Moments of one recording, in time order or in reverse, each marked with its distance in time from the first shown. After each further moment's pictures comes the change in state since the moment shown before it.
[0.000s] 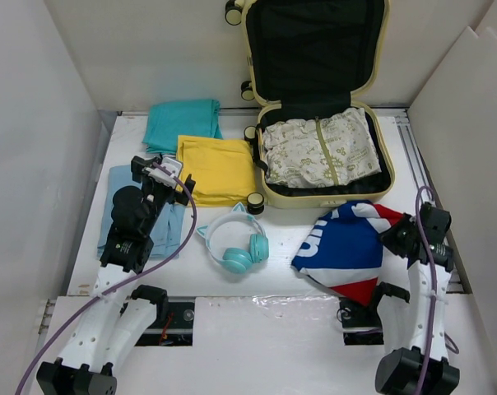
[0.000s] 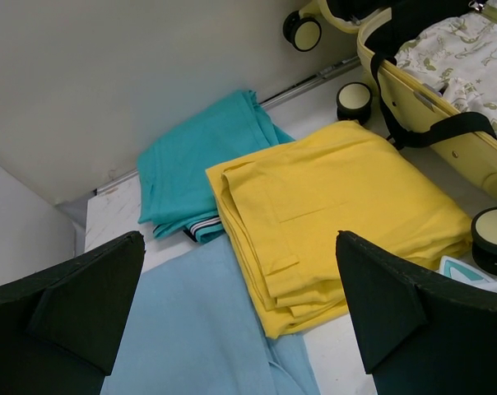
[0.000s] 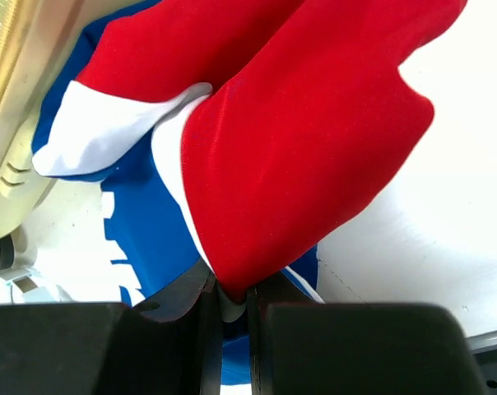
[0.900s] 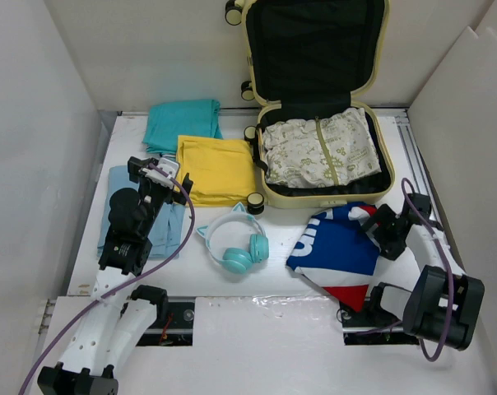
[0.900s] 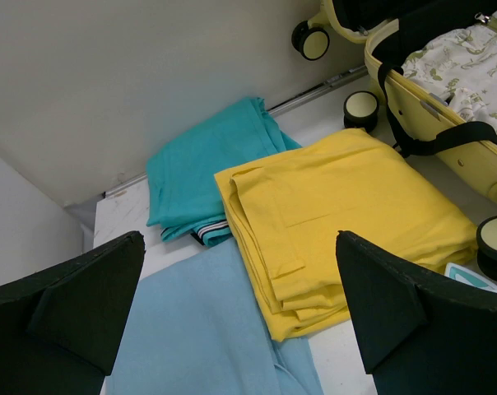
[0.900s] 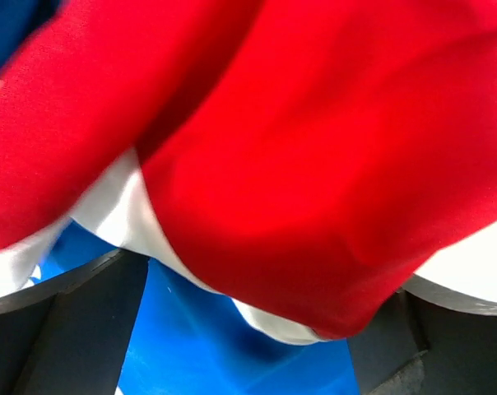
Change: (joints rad) left arm 0.014 -0.021 0.000 0.005 0.003 -0.003; right arm 0.040 0.477 -0.048 0.233 -0.011 0.043
